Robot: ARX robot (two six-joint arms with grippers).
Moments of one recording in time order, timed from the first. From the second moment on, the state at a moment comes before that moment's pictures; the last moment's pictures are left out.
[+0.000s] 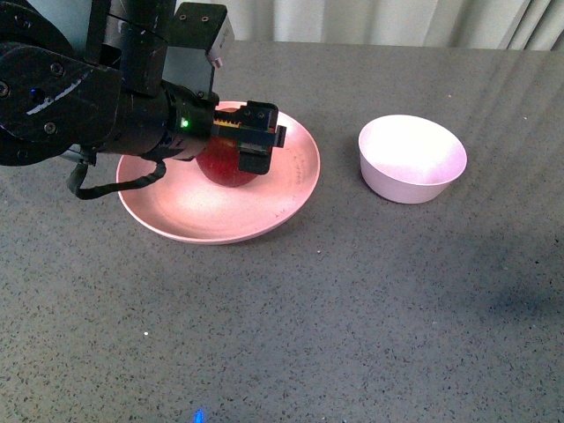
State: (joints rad) left arm -0.40 2.12 1.06 0.44 0.05 -0.08; right arm 0.00 0.01 0.02 0.00 0.00 0.00
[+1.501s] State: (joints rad) left arm -0.68 2.29 1.50 0.25 0.11 -0.15; right arm 0.00 0.01 0.02 0.00 0.00 0.00
